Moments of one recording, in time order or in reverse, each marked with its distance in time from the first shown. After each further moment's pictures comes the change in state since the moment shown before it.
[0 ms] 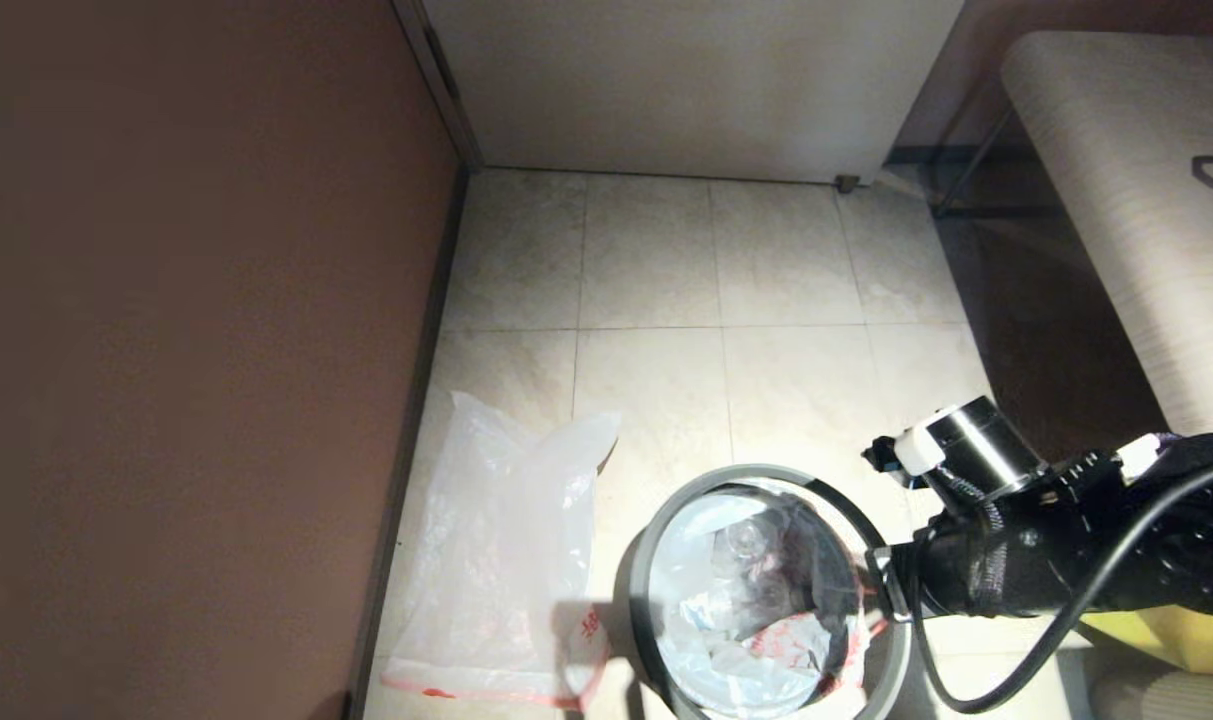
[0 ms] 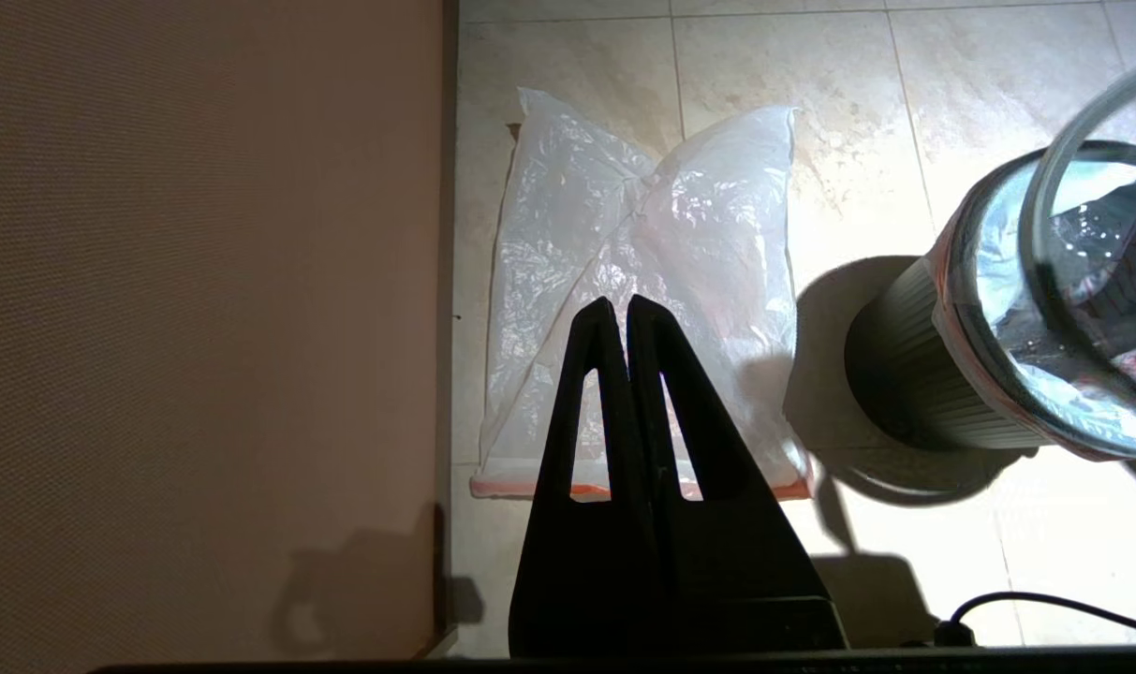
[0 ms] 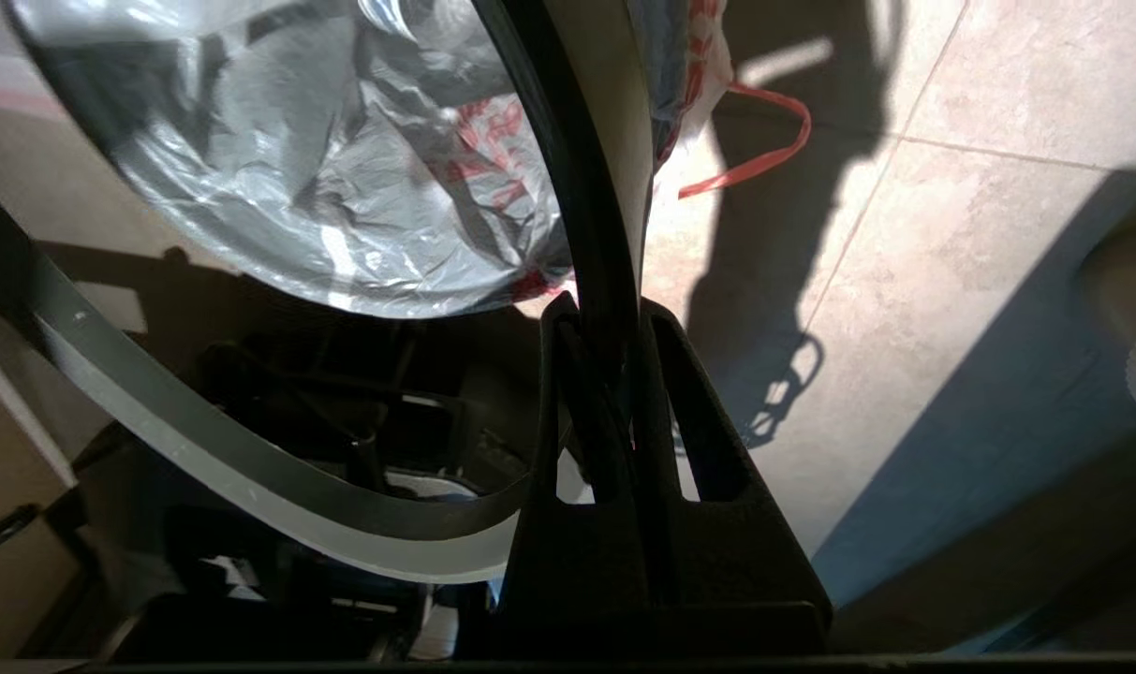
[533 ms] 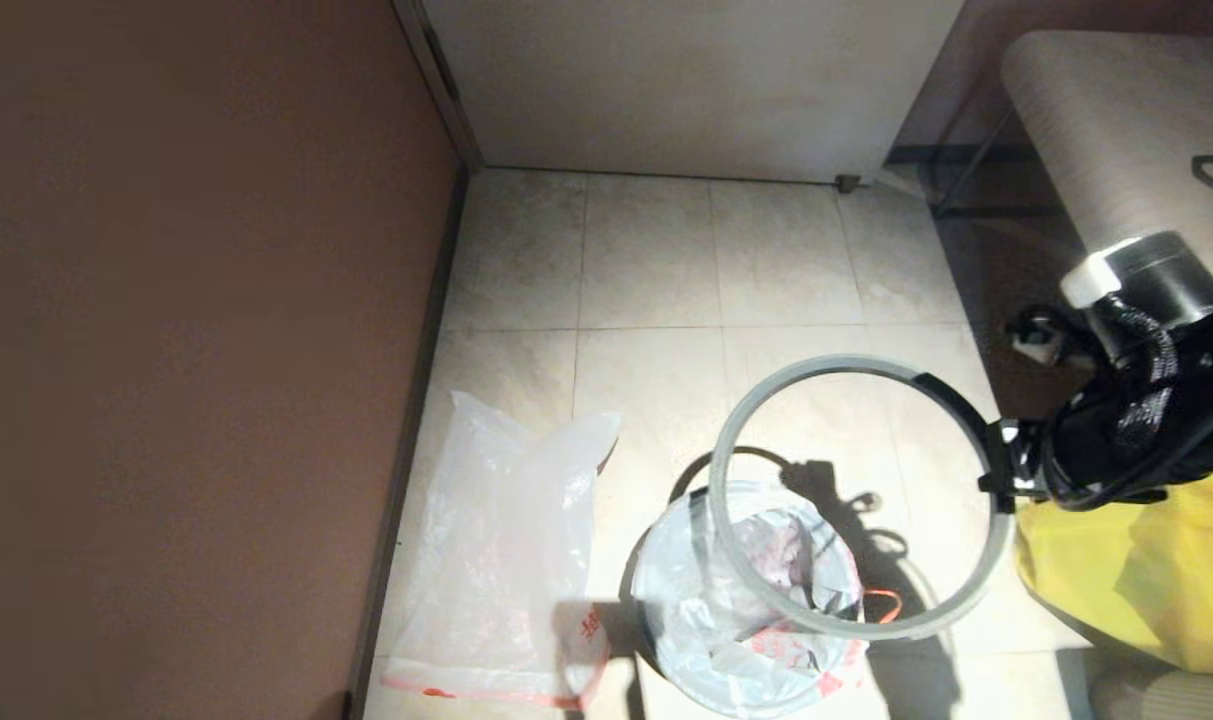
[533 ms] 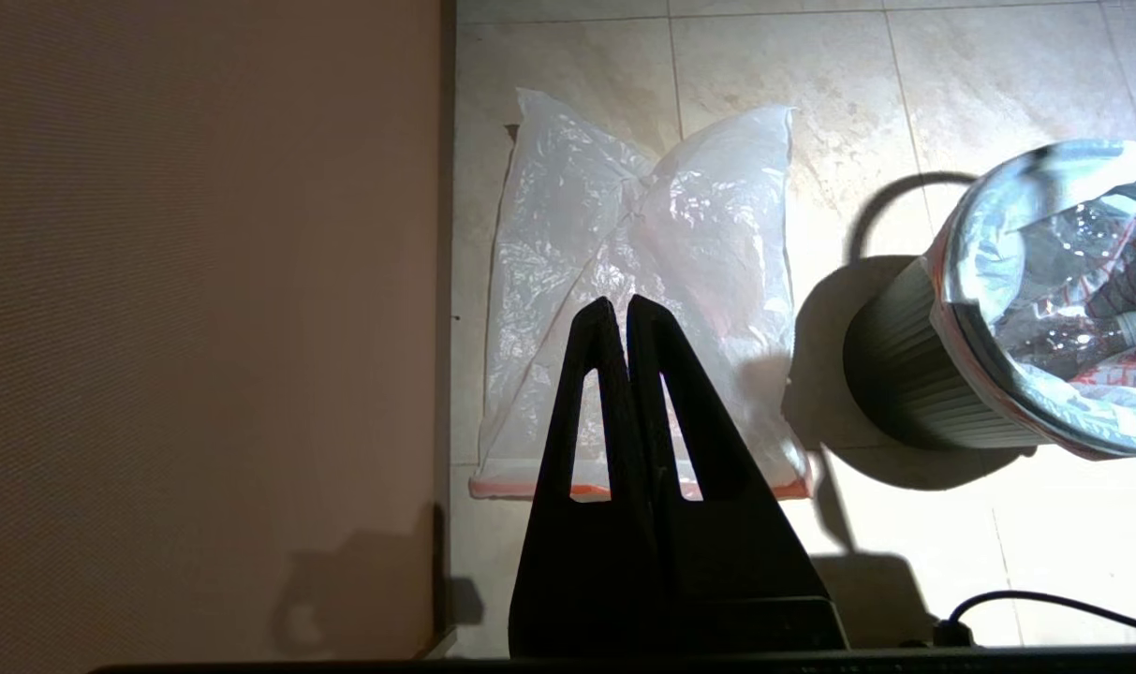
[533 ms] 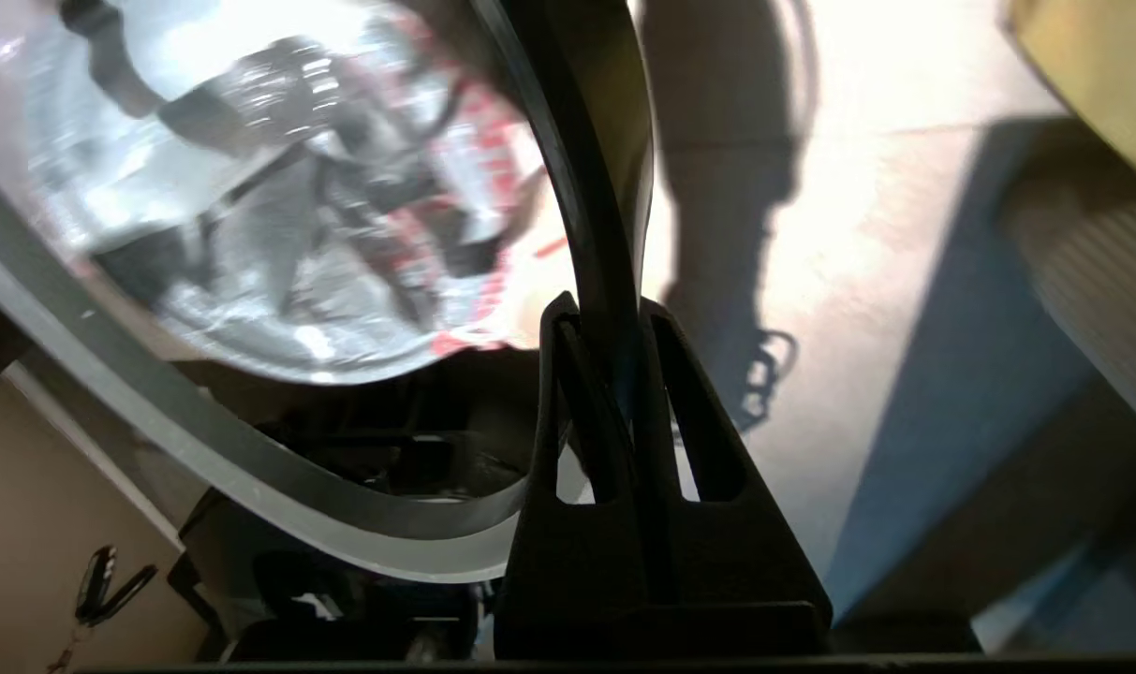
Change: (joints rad) left arm 0.000 0.000 0.000 0.000 -0.001 0.000; right arm -0.312 -0.100 -0.329 0.377 0.120 -0.046
